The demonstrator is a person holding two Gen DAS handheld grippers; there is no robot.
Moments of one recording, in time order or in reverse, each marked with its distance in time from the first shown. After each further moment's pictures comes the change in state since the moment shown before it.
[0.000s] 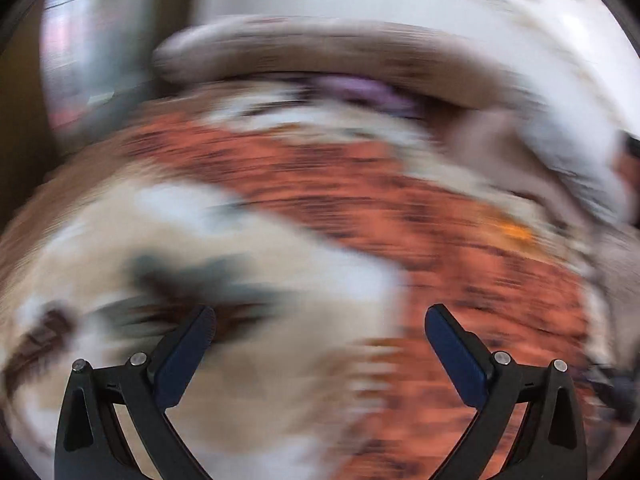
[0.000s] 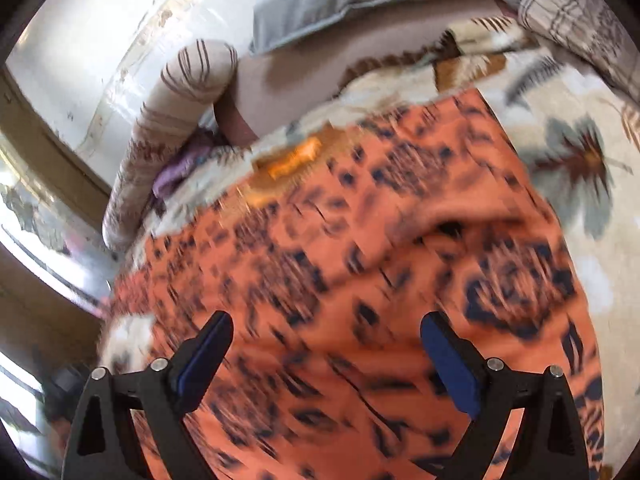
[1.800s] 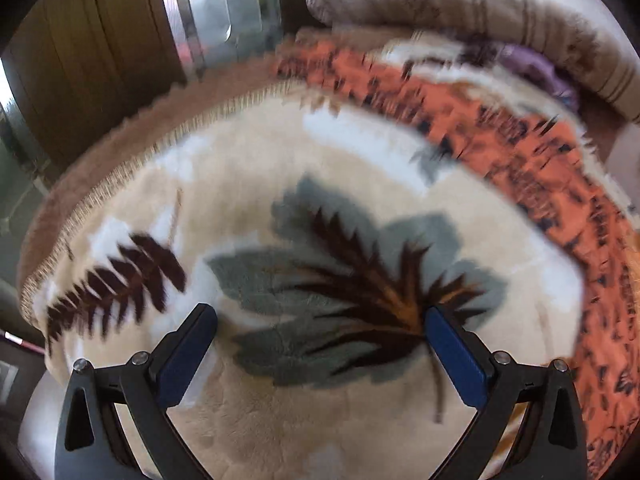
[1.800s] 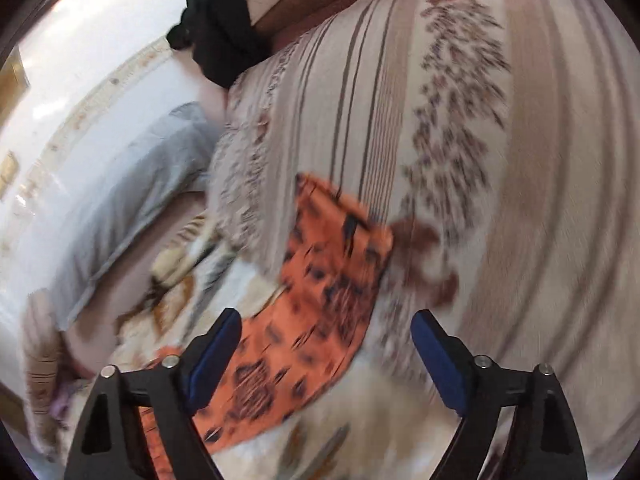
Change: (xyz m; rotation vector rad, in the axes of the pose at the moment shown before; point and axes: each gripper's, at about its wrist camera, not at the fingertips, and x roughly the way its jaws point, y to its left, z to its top) left arm 0.041 0.115 -0.024 -0.271 0.131 0.531; right arm -0.259 -0.279 0.120 0.446 -0.422 -0.574
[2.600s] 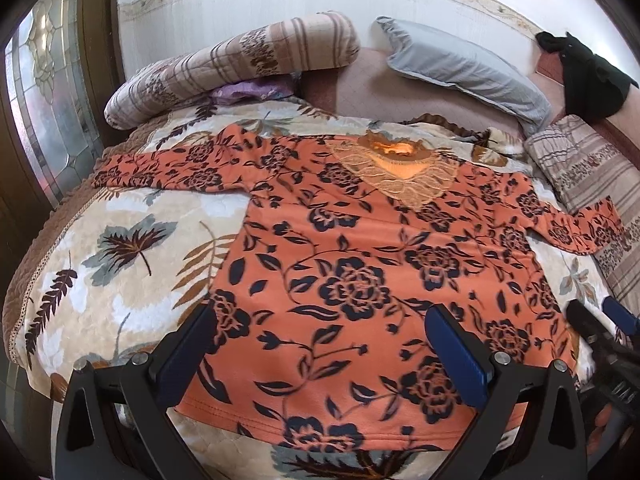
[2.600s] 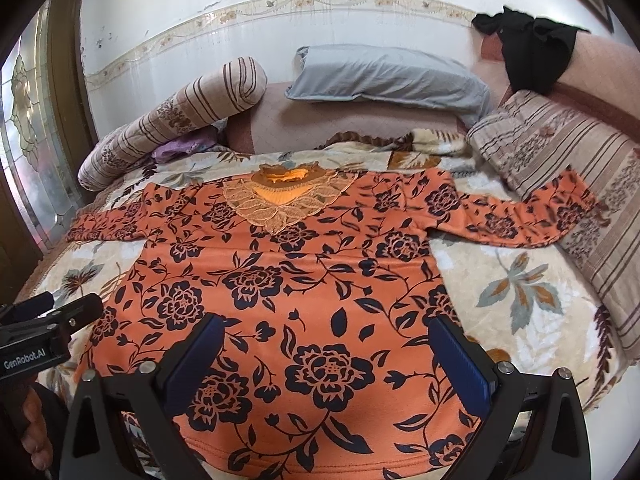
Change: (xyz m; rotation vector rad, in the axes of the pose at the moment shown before) left arm -0.225 -0.116 -0.165 0.505 -0.203 -0.432; right arm -0.226 0.200 -0.341 -0.695 0.094 0.336
